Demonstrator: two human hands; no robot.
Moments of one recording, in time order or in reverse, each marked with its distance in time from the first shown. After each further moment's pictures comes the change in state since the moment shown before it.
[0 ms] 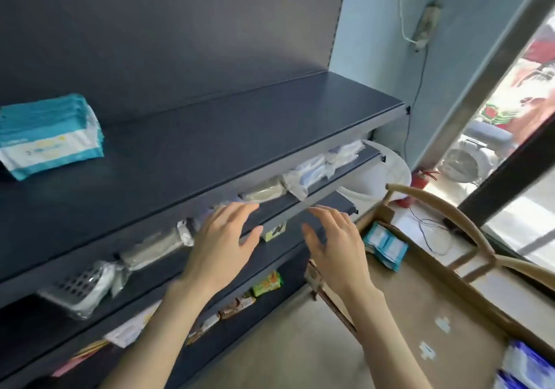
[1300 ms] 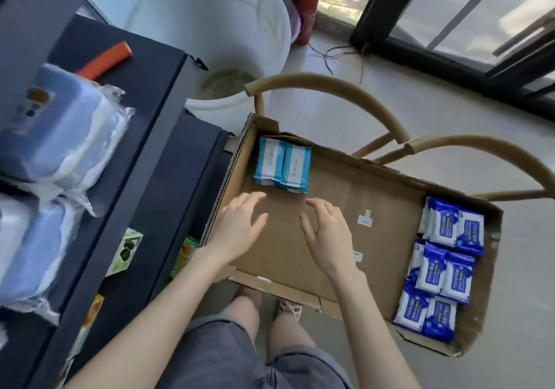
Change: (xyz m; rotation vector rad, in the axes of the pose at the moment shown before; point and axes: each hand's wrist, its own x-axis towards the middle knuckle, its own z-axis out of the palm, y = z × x) left_hand 0.222 0.115 0.468 -0.166 -1.052 -0.019; right_hand 0.044 0.417 0.037 0.019 -0.221 0.966
